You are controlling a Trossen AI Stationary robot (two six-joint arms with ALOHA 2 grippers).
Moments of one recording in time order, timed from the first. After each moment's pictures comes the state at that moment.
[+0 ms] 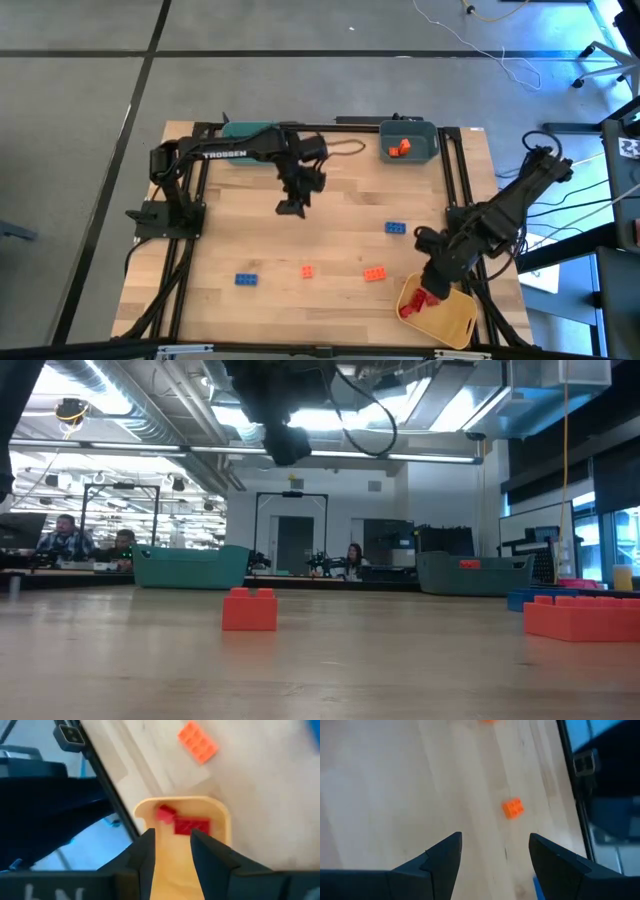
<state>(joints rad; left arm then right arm) 0.23 1.79 1.61 -1.05 0.57 0.29 0.73 1.22 1.21 -1.10 0.01 1.30</state>
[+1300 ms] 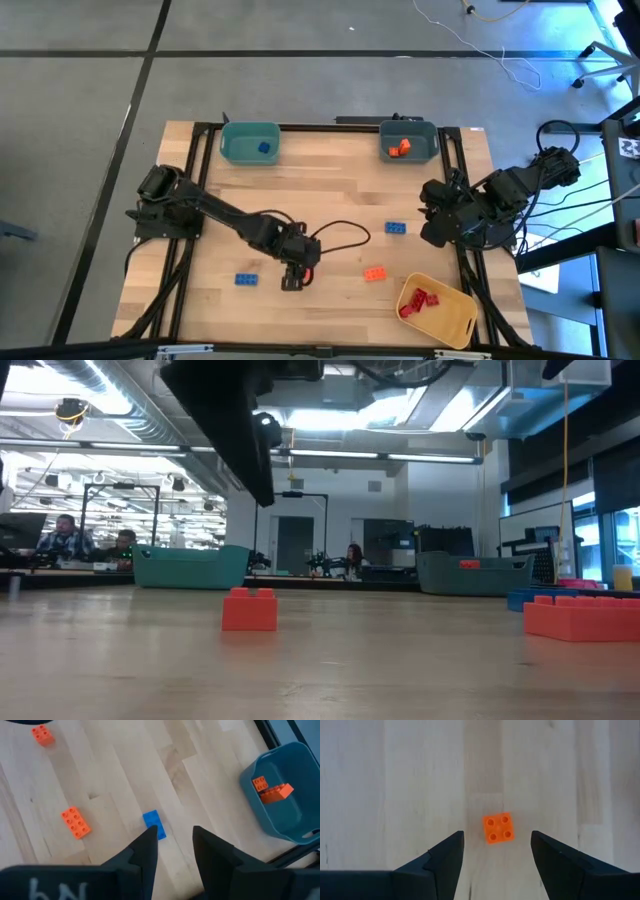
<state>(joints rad) -0.34 1.79 1.34 -0.62 -0.07 -0.35 0.51 1.21 1.46 -1.56 0.47 0.85</state>
